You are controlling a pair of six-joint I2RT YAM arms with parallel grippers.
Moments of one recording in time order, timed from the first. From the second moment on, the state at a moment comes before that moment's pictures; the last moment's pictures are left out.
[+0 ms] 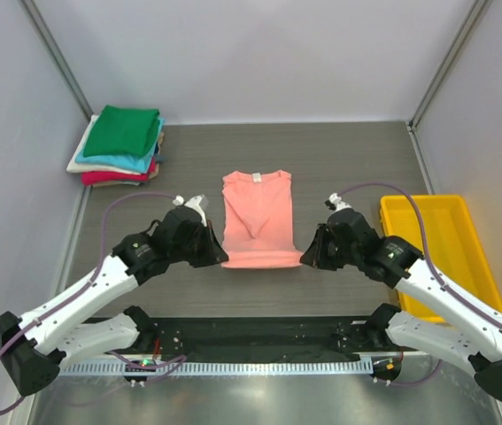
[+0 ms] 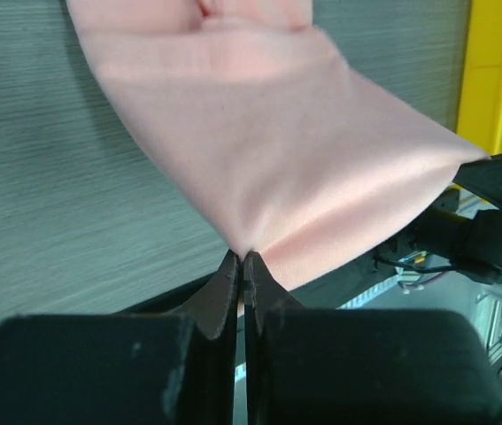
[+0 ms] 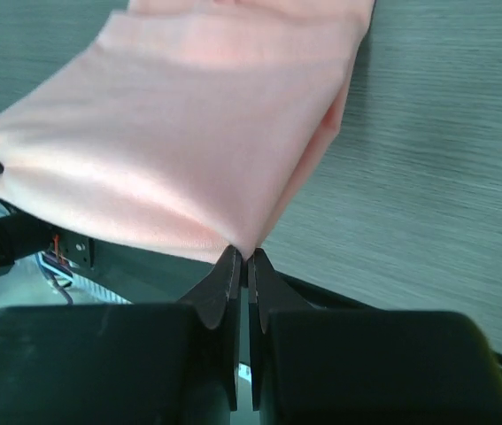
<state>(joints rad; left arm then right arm) -0.78 0.98 0.82 -0.62 0.05 -0.84 0.73 0.88 0.77 -0.69 -0.04 0.79</state>
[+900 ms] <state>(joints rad) -0.46 1.50 1.34 -0.73 0.21 -0.69 0.45 1.51 1.39 -0.84 0.03 0.55</state>
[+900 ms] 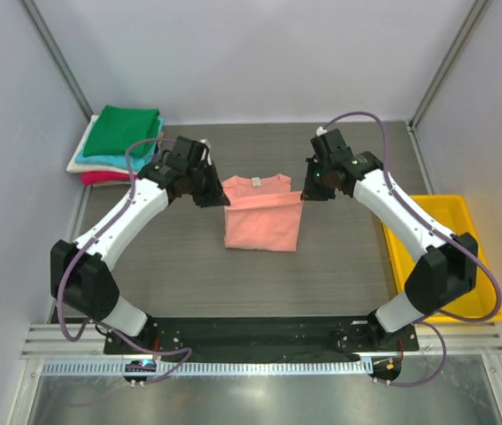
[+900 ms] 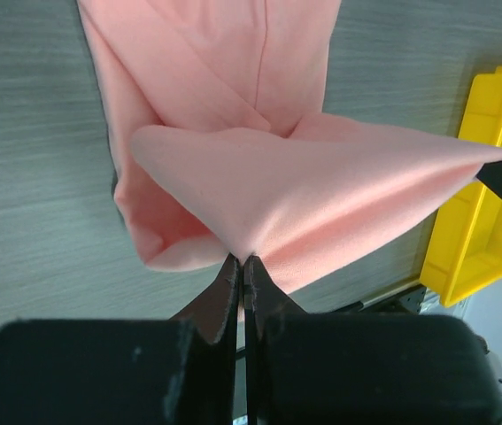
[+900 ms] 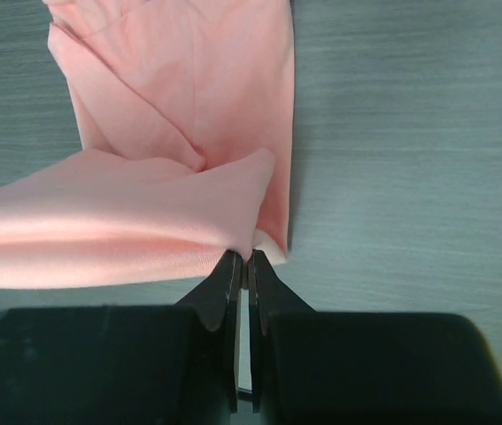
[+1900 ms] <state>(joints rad) -0.26 2.18 1.92 -0.86 0.34 -0.65 0.32 2.23 2.06 -0.88 -0.12 0.43</state>
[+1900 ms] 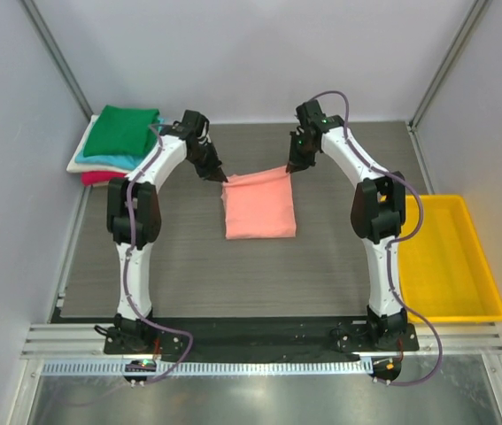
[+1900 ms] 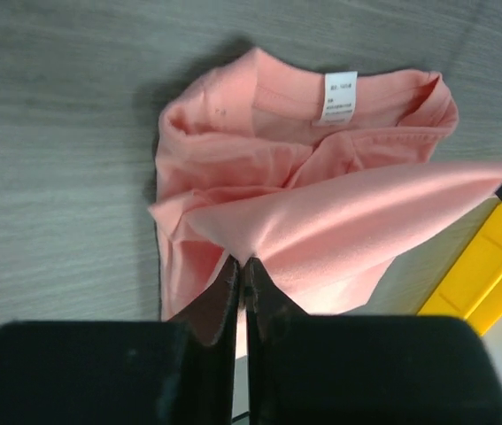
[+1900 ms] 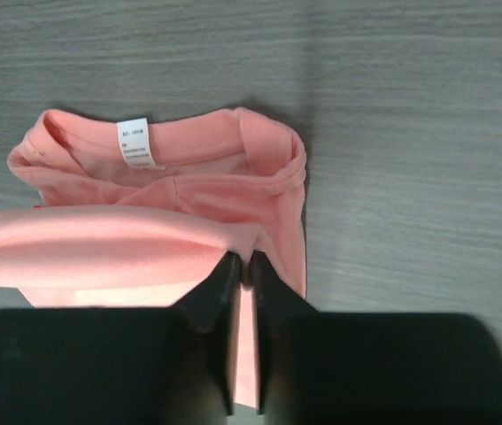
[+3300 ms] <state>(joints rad) -0.25 2.18 1.53 -0.17 0.34 -0.58 0.25 1.57 1.33 -0.65 -0.22 0.37</state>
